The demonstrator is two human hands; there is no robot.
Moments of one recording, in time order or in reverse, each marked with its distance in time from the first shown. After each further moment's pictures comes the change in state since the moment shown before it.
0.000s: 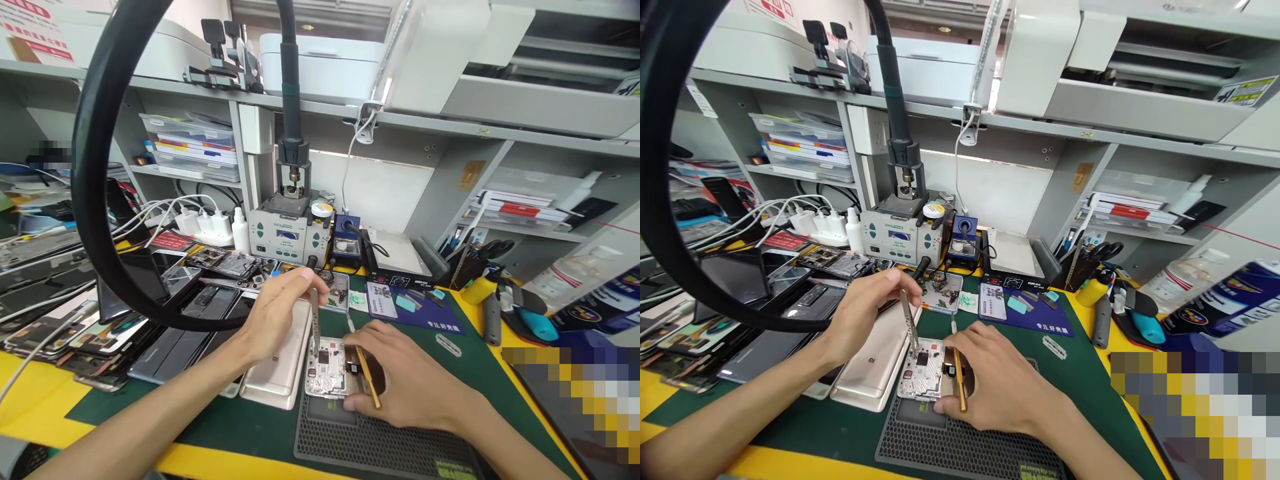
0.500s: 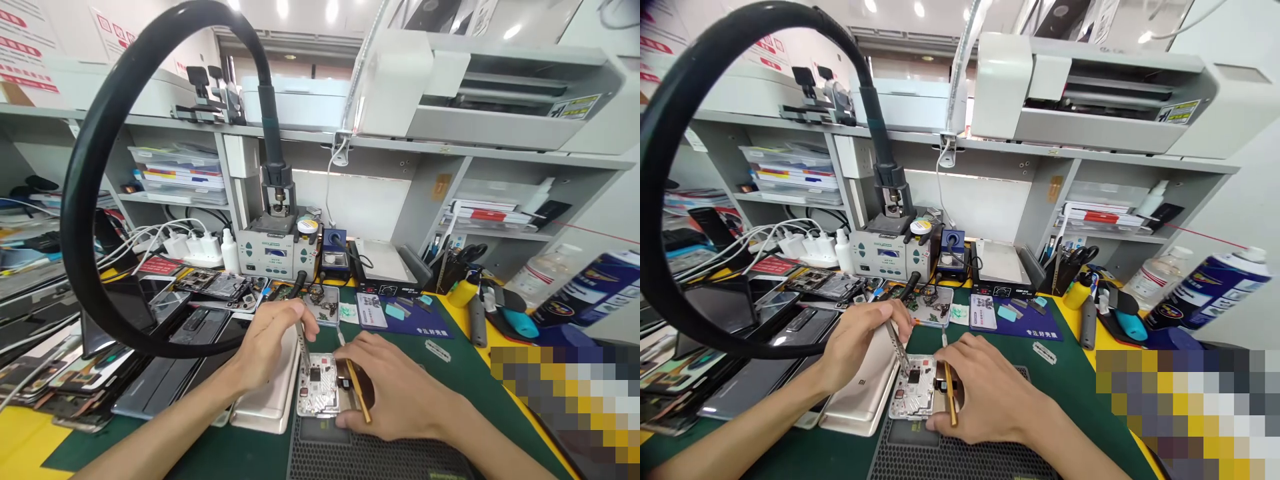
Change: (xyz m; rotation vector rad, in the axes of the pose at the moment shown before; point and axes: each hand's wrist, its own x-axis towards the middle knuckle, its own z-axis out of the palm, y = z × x) left_hand -0.003 -0.008 0.004 -0.075 -0.100 0.029; right_hand 0.000 0.004 0.006 0.005 0.064 -0.033
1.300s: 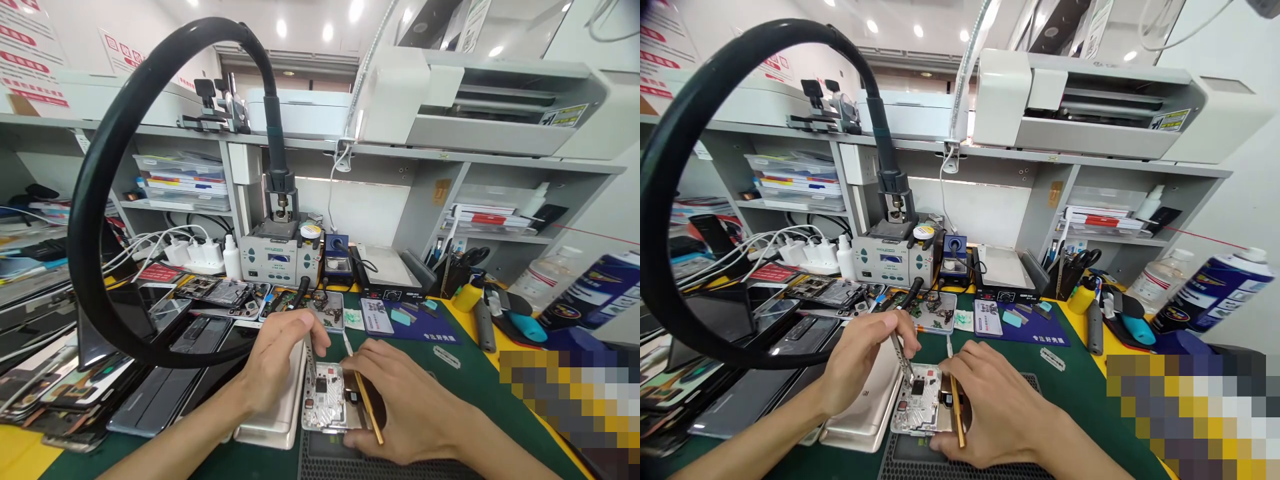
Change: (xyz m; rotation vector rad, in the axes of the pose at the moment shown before) left_hand -0.006 0.003 0.006 -0.055 -0.011 0.008; right_hand -0.003 0.001 0.009 -0.042 0.038 -0.059
